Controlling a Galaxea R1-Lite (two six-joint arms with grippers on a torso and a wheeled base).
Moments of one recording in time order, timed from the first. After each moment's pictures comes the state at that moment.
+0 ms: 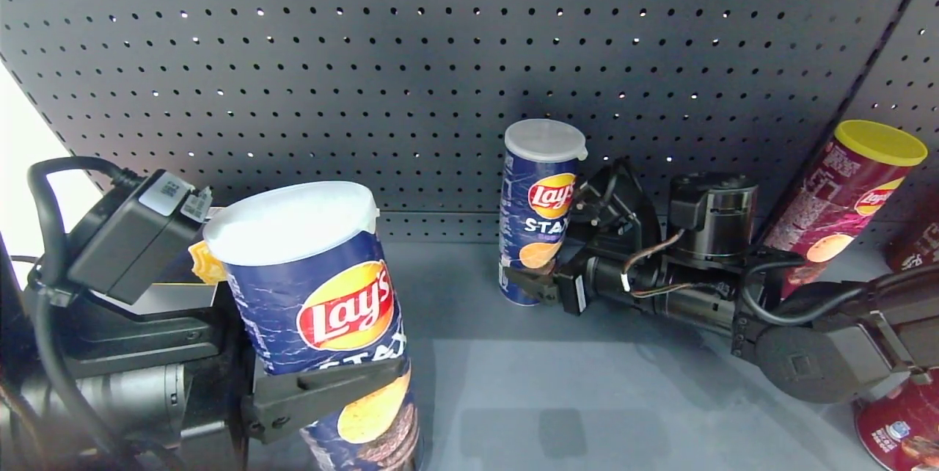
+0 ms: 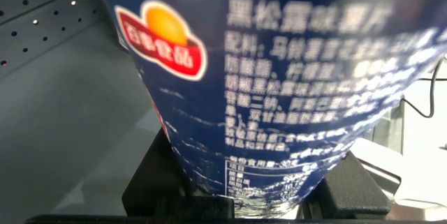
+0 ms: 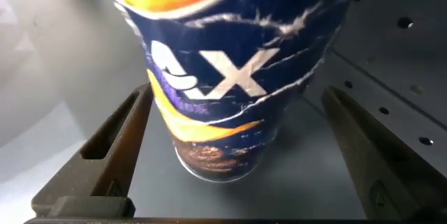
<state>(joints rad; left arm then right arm) -0.53 1.23 -0.60 -0.42 -0.57 0.01 0.62 1.86 -0.94 -0.76 0.19 -0.19</state>
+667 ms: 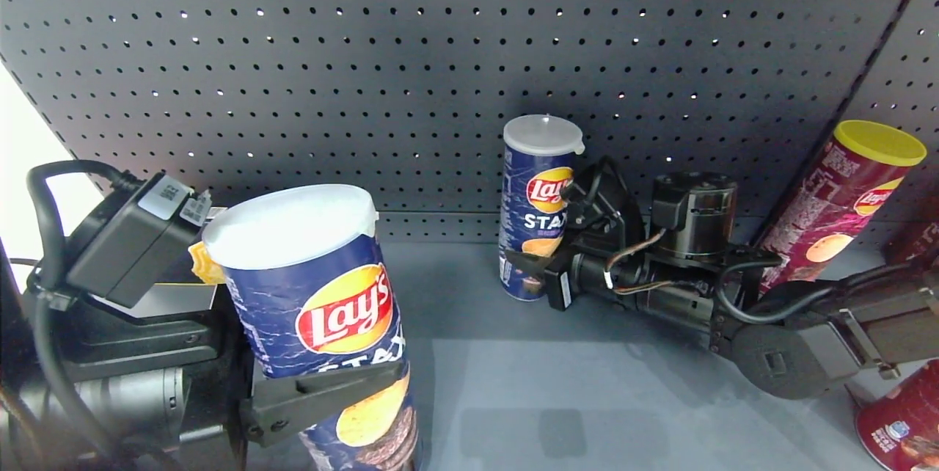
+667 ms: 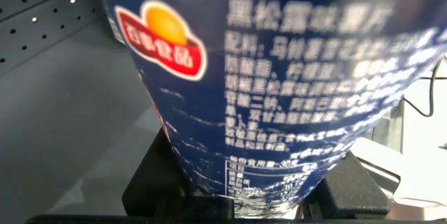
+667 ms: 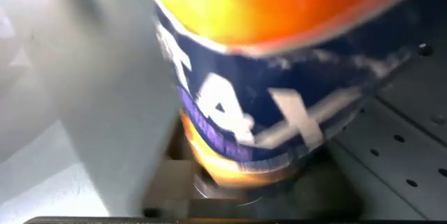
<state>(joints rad) -0.53 1.22 -0.59 -0.41 -0.57 0.01 0.64 1.90 -0.98 -0.79 0.18 -0.19</state>
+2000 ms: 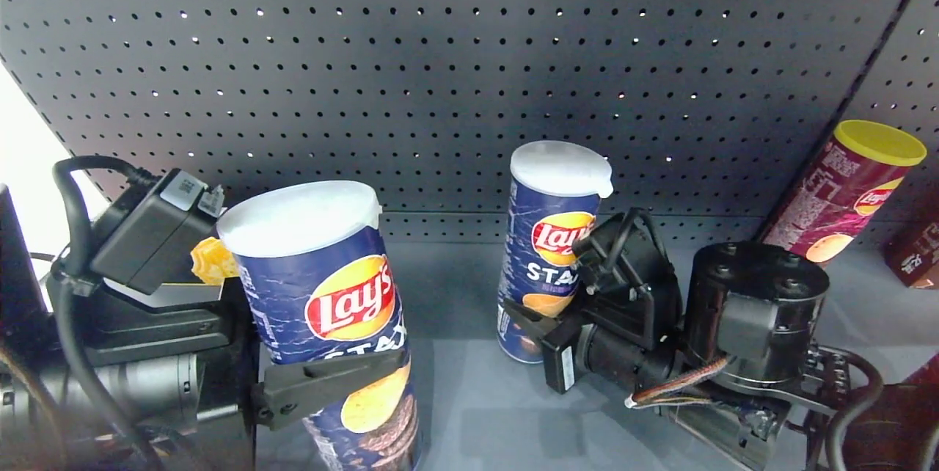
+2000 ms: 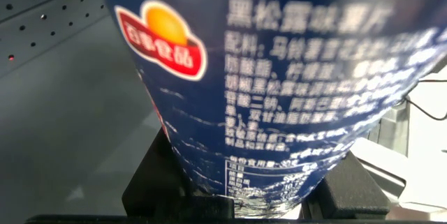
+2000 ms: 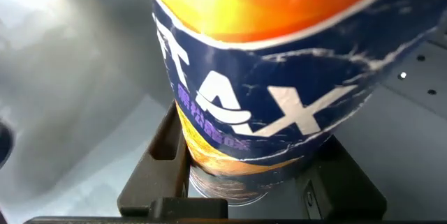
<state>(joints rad) -0.51 1.25 -0.60 -0.42 -0.57 0.01 0.90 1.73 -0.68 -0.94 -0.22 -0.07</state>
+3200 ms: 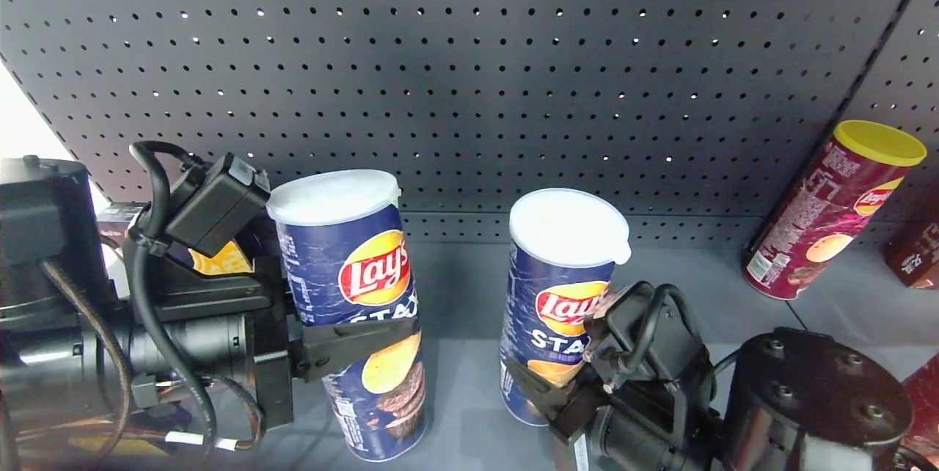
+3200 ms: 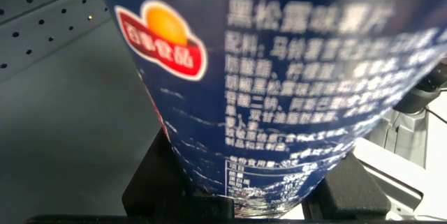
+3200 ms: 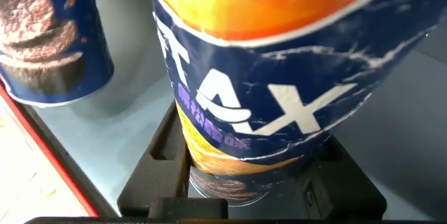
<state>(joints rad) -0.47 1.34 -0.66 -0.42 -0.57 0.01 1.06 1.68 -0.52 -1.03 -0.38 -0.06</state>
